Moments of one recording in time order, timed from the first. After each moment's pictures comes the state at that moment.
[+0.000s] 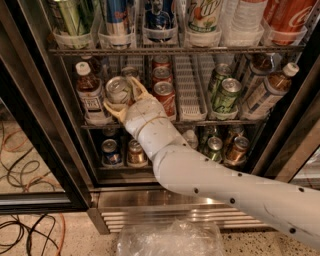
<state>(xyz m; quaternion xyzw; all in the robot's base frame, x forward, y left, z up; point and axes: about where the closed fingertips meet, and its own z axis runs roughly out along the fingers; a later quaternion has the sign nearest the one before) 0.591 0.076 0.917 -0.31 0.57 0.01 0.76</state>
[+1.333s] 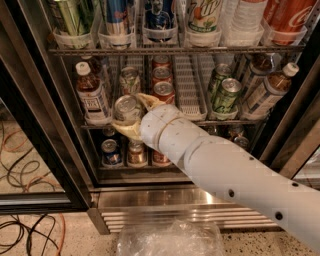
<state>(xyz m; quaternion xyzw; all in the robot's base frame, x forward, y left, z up) 0.542 0.048 0.903 -0.38 0.65 0.05 0.66</state>
